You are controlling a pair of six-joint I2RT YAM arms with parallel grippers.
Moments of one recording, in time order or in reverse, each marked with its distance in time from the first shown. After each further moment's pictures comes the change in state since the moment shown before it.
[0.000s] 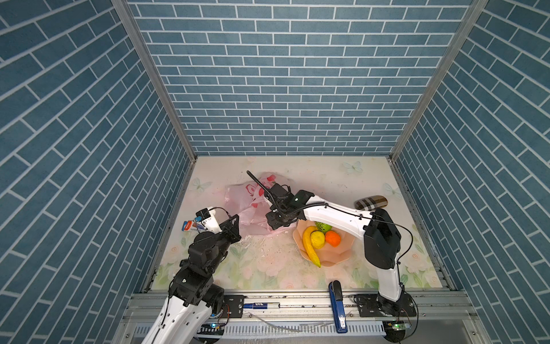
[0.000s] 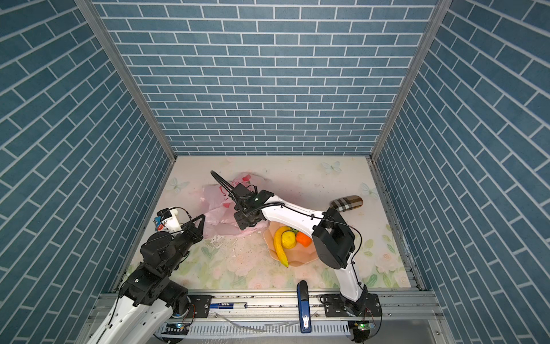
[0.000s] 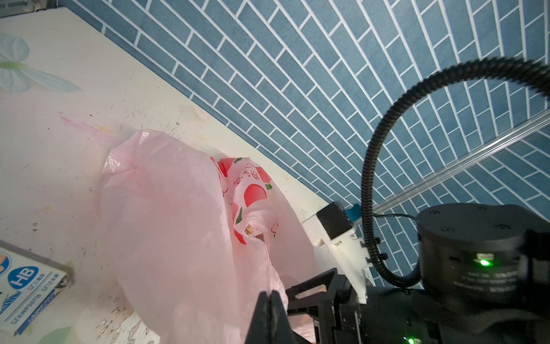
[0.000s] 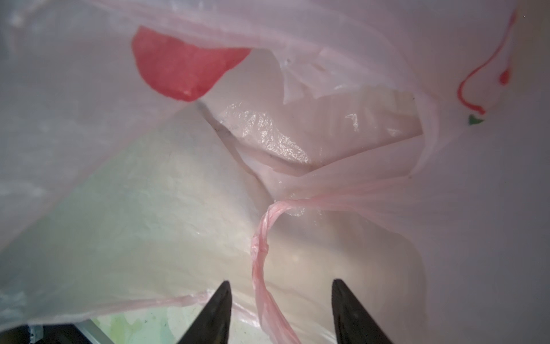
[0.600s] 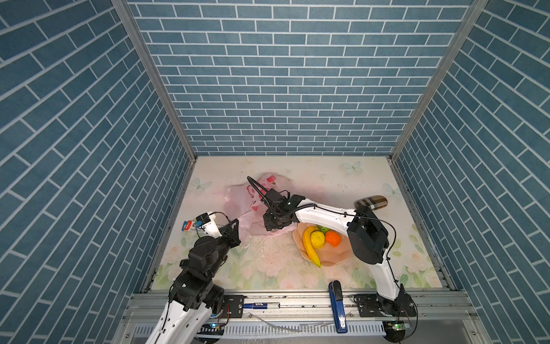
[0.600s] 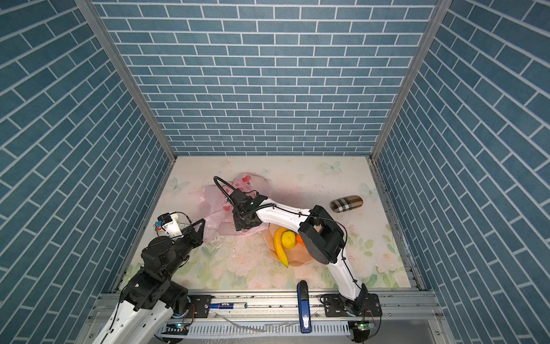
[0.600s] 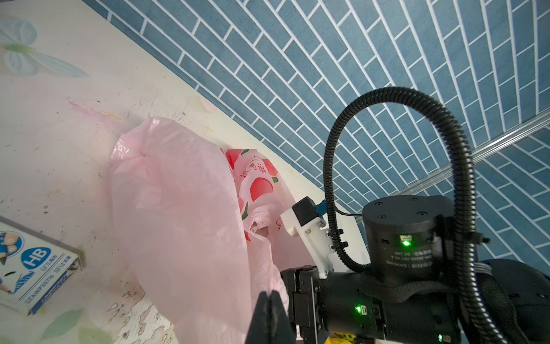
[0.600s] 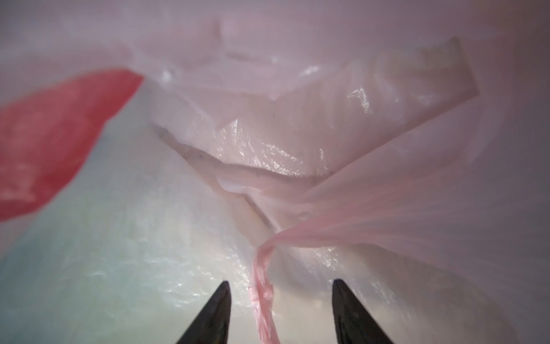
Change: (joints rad) left arm 0.000 -0.071 -0.047 -0.032 0.005 -0.008; right arm -0.006 0.109 0.004 0.090 0.006 0.228
